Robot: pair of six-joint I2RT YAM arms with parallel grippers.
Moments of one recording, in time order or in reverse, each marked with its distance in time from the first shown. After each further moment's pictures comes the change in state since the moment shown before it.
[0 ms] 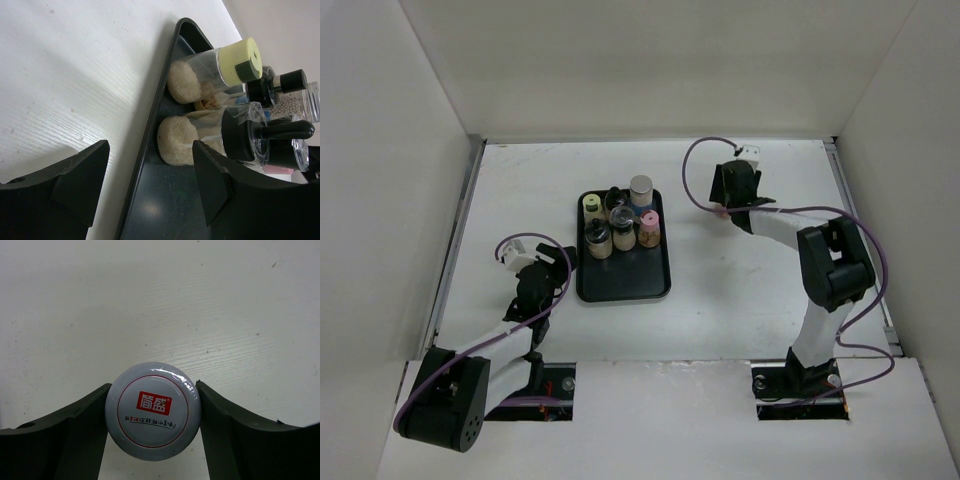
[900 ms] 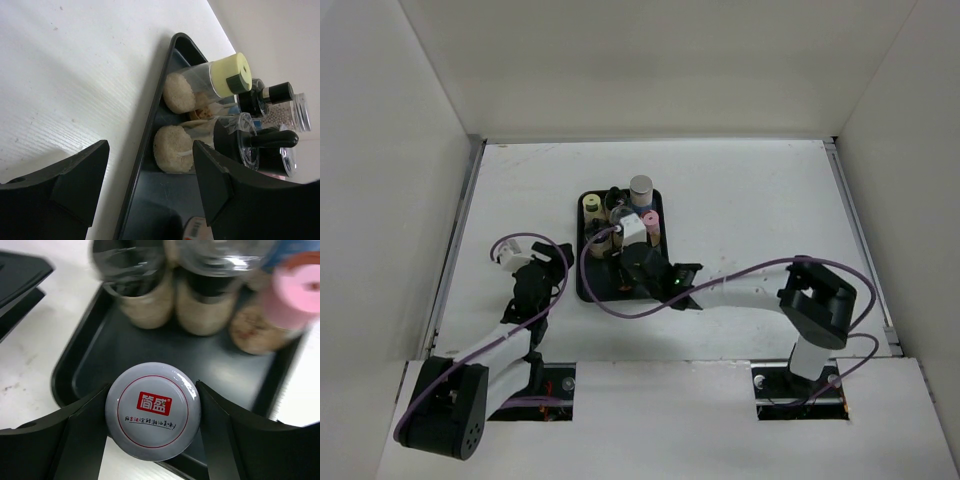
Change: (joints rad) left arm 0.020 -0.037 0.000 -0.005 -0.005 0.000; right arm 0.745 -0.170 -0.124 -0.029 0.034 0.070
